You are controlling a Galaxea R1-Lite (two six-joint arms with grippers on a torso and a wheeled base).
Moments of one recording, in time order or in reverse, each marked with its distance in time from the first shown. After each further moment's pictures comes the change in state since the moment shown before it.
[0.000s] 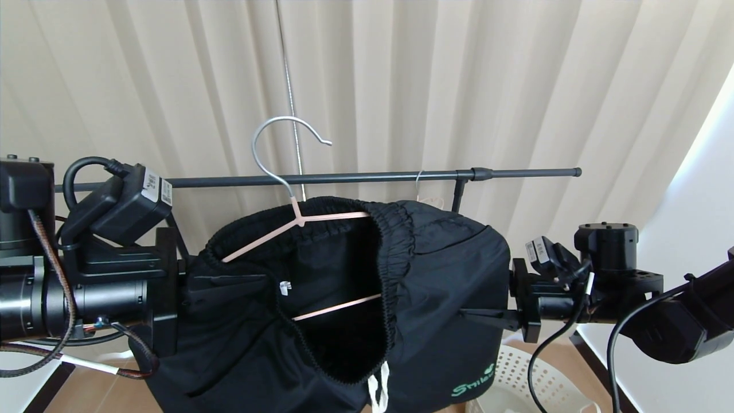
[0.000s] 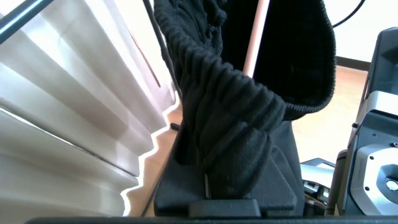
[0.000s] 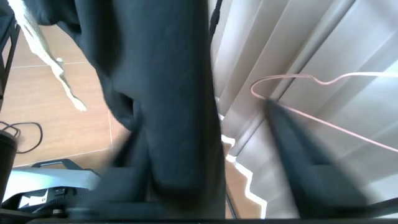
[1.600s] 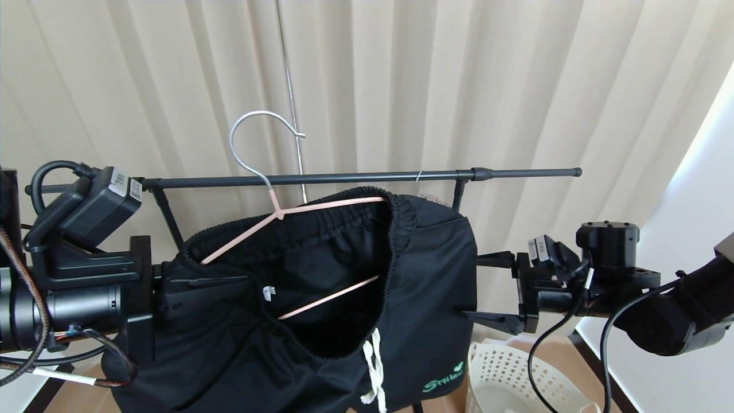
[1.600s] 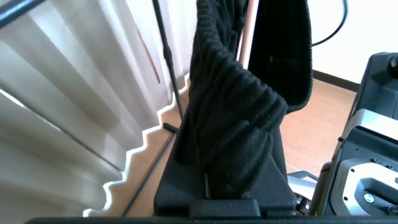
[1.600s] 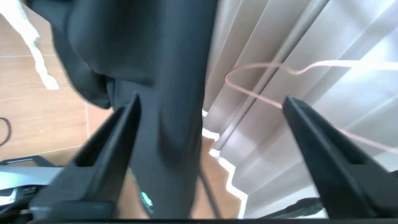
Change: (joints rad) left arm 0.053 -0.054 0.050 -0.001 -0.001 -0.105; right arm -0.046 0.039 -0.025 -0.042 -0.011 -0.056
